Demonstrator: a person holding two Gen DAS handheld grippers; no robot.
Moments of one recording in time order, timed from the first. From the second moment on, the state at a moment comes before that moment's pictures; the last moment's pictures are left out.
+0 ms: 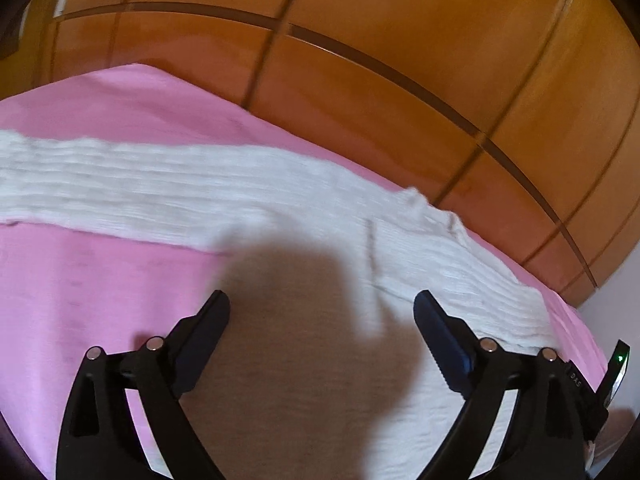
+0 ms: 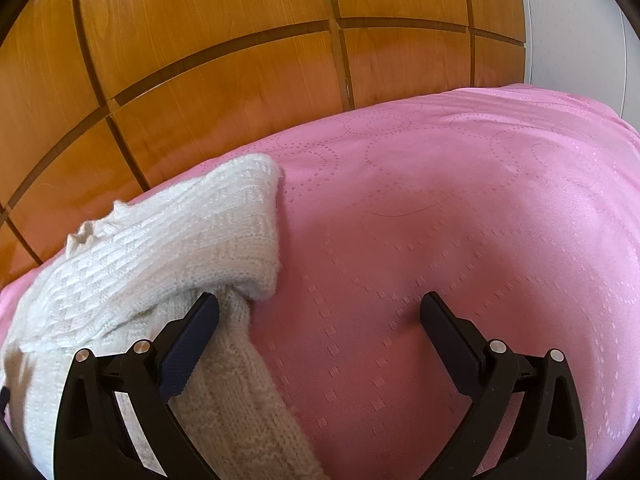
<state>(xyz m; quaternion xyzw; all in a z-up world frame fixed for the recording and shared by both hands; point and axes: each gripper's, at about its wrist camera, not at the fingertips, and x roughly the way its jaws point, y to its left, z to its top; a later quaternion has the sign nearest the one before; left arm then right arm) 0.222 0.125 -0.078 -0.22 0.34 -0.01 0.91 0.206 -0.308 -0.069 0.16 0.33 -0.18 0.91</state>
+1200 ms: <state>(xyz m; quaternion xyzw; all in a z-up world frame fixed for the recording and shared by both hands) 0.154 0.414 -0.099 -0.43 0.26 0.28 0.82 0.209 -0.307 -0.070 0.15 0.34 -0.19 0.91</state>
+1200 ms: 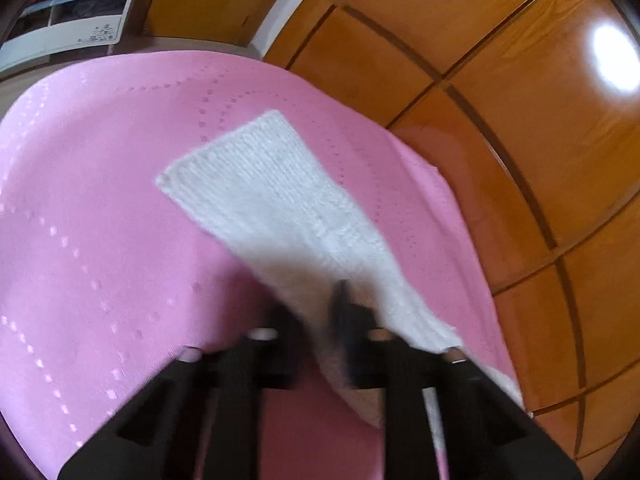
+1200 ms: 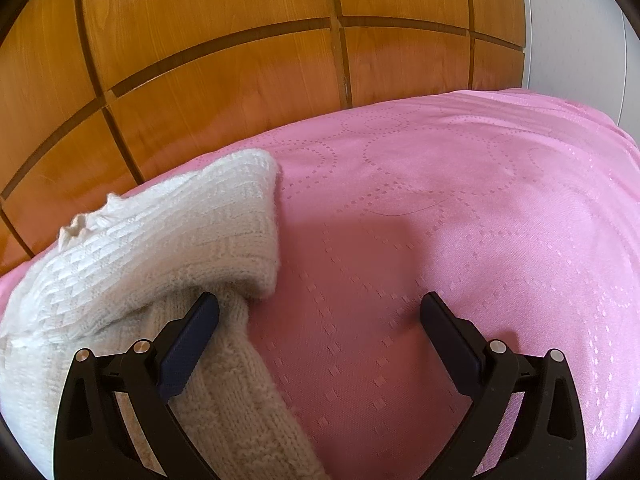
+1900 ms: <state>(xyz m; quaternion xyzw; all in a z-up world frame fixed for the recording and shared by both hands) 0.248 0.182 0.007 -0.24 0.24 0.05 0.94 0.208 -0.306 -0.069 0.15 0.34 -0.19 0.91</state>
